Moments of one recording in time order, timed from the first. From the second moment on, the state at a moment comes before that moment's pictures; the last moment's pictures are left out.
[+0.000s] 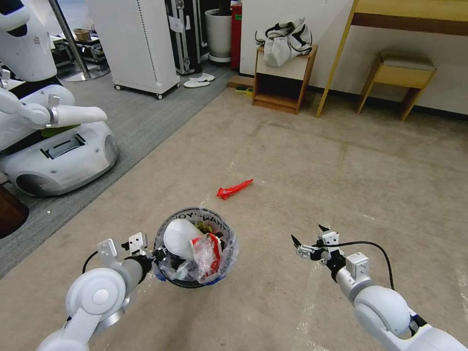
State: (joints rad) left arm 1.35 -1.05 -0.49 -2.16 -1.38 0.67 -0.73; right arm -1.37 0.80 0.24 1.96 0.54 -0.15 0.19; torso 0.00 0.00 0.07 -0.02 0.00
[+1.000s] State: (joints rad) left arm 1.35 -1.05 -0.49 -2.16 -1.32 0.67 -0.71; right arm -1.37 0.80 0.25 1.96 0.54 -0.15 0.19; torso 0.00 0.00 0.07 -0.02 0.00
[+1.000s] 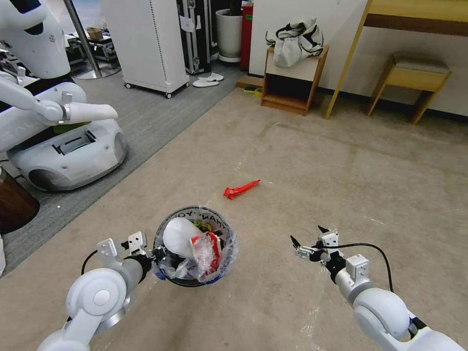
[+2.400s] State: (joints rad) left arm 1.37 -1.05 -0.51 -2.18 -1.32 0.67 -0.71; right arm -1.31 0.78 0.18 1.95 0.55 -0.10 0.15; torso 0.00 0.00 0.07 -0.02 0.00
